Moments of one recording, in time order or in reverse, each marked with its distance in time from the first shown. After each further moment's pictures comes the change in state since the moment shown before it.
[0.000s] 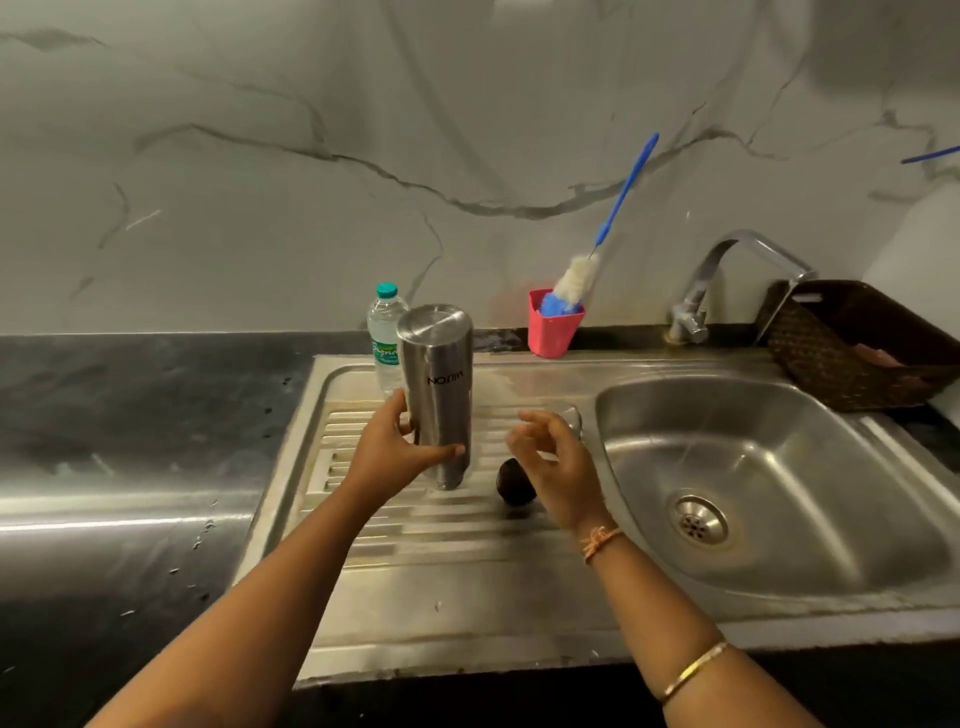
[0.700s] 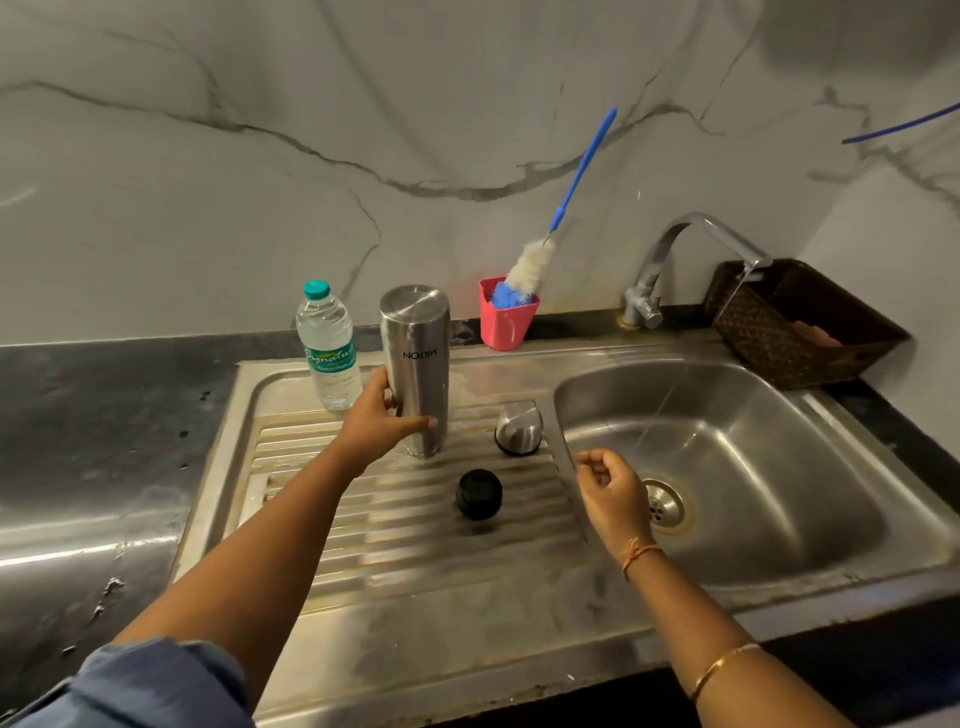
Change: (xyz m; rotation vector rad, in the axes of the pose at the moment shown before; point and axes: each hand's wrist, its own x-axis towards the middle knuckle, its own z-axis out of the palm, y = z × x) left_hand 0.092 -0.025 0.034 -0.072 -0.197 -0.127; right_hand 0.017 0.083 -0.069 -0.245 0.383 0.210
